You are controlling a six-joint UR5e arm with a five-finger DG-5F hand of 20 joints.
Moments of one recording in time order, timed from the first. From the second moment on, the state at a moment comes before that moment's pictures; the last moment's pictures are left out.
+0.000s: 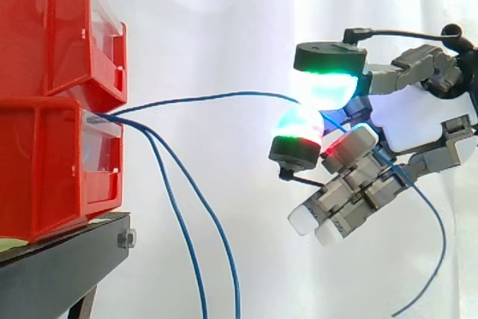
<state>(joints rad) 0.08 -2.23 -1.02 -3.33 -1.28 0.02</state>
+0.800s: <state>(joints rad) 0.08 -2.23 -1.02 -3.33 -1.28 0.02</state>
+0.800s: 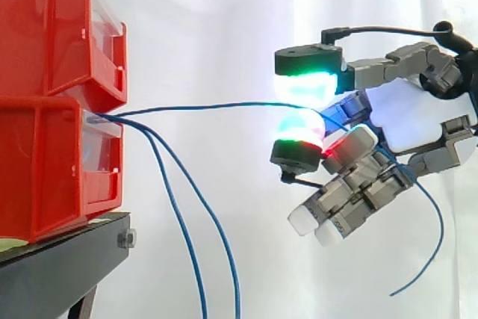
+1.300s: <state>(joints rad) 0.08 -2.23 -1.02 -3.33 -1.28 0.02</state>
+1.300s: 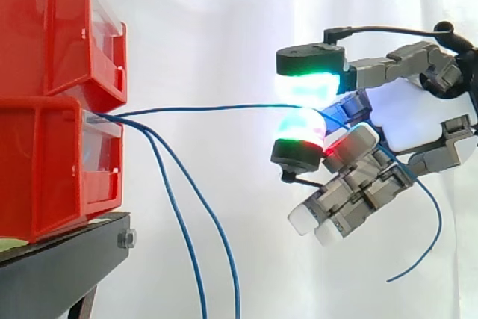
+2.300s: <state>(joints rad) 0.08 -2.23 -1.02 -3.33 -1.28 0.02</state>
